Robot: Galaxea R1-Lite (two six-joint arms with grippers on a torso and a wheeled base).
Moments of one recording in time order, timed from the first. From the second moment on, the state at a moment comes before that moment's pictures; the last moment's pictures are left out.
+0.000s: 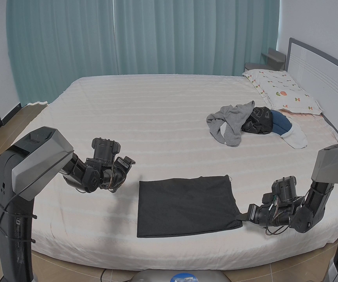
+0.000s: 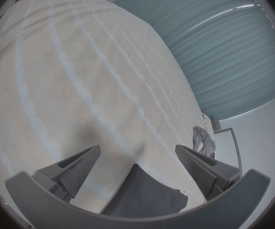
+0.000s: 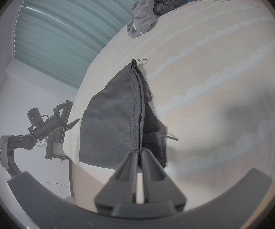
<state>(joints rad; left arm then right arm) -0.28 2.40 -1.27 -0.45 0.02 -1.15 0.25 2.24 -0.48 -1.00 0.35 0.63</state>
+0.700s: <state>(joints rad) -0.28 2.40 -1.27 -0.45 0.02 -1.15 0.21 2.38 -1.02 -0.88 0.27 0.75</state>
